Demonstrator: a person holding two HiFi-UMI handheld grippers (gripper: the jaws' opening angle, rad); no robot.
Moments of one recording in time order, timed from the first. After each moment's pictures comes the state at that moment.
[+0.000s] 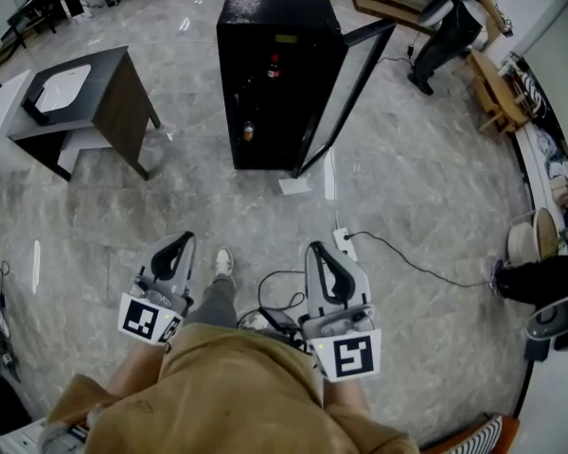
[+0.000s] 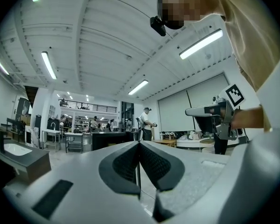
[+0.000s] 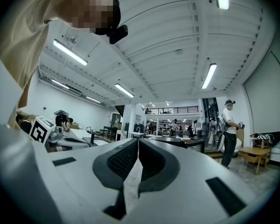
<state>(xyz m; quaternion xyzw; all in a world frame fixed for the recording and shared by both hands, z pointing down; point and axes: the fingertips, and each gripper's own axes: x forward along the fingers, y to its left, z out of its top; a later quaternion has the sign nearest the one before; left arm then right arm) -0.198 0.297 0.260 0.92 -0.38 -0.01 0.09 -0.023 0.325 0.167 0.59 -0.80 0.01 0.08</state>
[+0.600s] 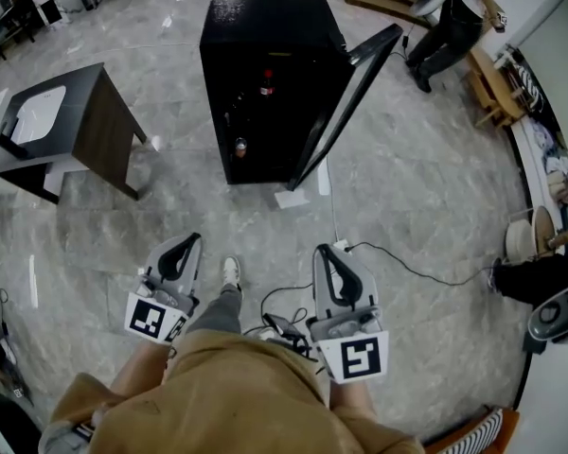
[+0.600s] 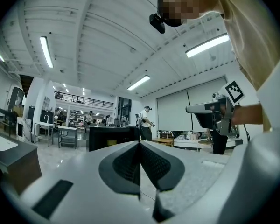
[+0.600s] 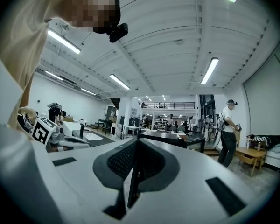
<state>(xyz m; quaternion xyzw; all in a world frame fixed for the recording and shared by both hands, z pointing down) -0.176 0.137 0.328 0.93 -0.35 -0.01 0.11 -0.008 0.174 0.219 0.61 -0.78 0.01 0.13</state>
